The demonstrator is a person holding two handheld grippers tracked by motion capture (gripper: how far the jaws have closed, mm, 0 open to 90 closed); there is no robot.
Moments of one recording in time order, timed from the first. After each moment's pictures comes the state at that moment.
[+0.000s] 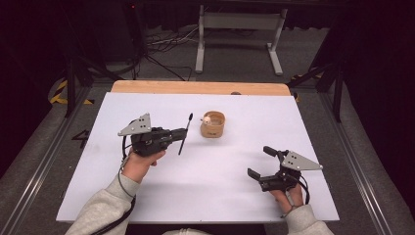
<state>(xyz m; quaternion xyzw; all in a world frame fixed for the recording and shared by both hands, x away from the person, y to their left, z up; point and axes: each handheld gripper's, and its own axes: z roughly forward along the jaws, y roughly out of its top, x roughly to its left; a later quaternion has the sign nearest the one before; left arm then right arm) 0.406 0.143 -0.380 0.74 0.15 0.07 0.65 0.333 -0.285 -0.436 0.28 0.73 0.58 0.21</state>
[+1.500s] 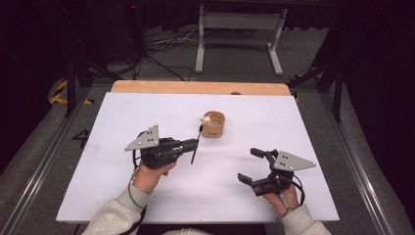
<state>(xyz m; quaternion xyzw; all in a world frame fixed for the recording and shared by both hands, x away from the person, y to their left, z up) 0.378 0.117 -0.389 0.72 0.11 0.05 0.68 0.324 -0.254 -0.411 0.22 0.76 0.59 0.16</state>
